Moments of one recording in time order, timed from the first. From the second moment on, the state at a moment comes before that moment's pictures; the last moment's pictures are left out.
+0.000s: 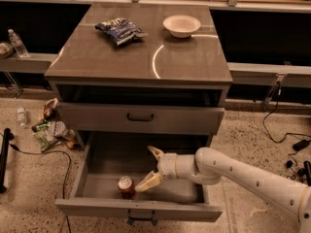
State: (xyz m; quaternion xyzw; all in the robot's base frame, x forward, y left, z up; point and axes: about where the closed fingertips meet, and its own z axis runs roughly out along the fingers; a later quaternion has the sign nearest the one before) arm 0.537 0.046 0.492 -0.49 0.65 0.38 0.44
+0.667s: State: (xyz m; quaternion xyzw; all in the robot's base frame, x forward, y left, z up) arm 0.548 0.071 0.446 -0.55 0.65 0.32 0.42
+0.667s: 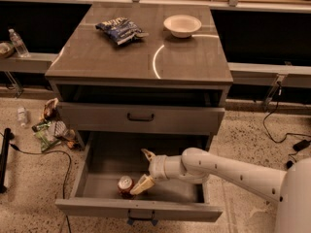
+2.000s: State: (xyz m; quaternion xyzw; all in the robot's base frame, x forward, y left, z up) arm 0.545 0.111 0.394 -0.56 0.63 0.33 0.41
